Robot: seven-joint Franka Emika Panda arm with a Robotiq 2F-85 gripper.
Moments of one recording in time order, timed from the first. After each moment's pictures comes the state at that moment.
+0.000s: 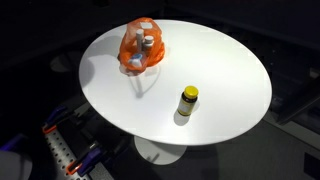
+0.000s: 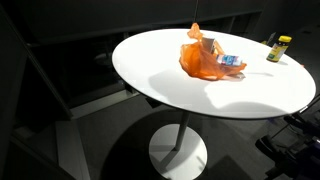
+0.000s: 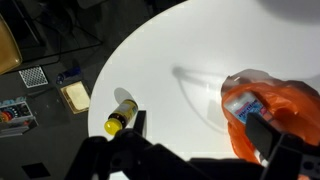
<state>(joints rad) -0.07 -0.49 0.14 -2.42 -0.19 1.91 0.48</state>
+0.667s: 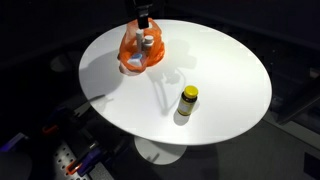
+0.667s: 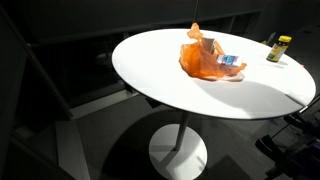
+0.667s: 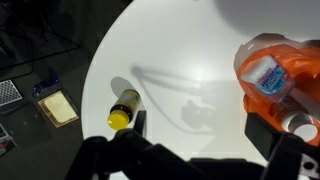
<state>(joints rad) -0.11 -0.35 -0.04 -2.37 -0.13 2.05 0.35</state>
